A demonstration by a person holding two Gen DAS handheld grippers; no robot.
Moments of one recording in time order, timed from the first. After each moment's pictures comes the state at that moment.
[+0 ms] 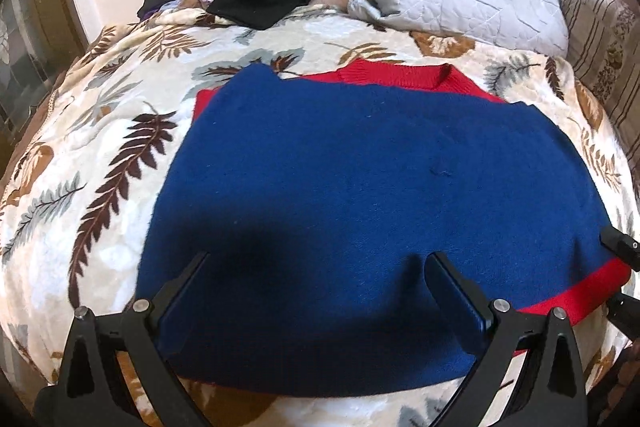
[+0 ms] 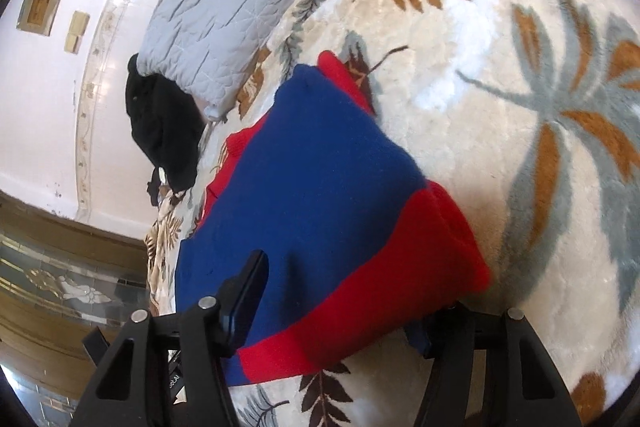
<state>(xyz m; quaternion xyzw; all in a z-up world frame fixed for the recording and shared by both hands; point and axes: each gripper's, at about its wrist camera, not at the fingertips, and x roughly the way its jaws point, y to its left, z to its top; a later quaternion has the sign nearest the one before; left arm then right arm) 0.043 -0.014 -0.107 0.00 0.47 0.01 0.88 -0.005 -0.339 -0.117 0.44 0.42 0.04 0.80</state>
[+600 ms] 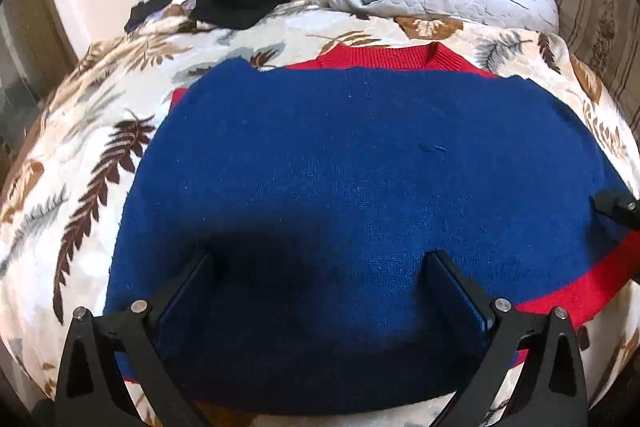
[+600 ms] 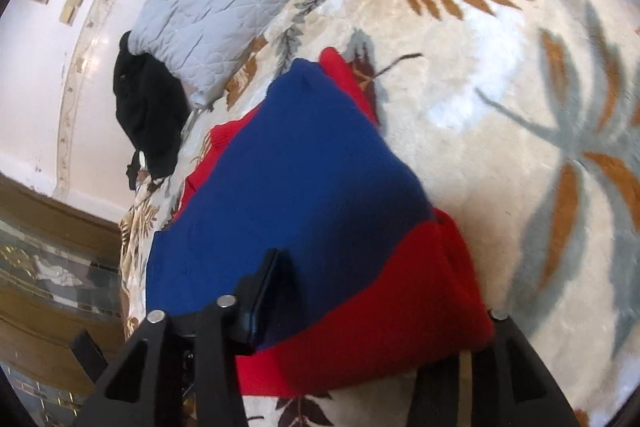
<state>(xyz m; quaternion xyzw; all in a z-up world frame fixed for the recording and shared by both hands) 0.048 -0.024 -0.126 0.03 0.46 0.00 0.89 0.024 -0.328 -0.119 0.37 0.45 0.03 0.82</state>
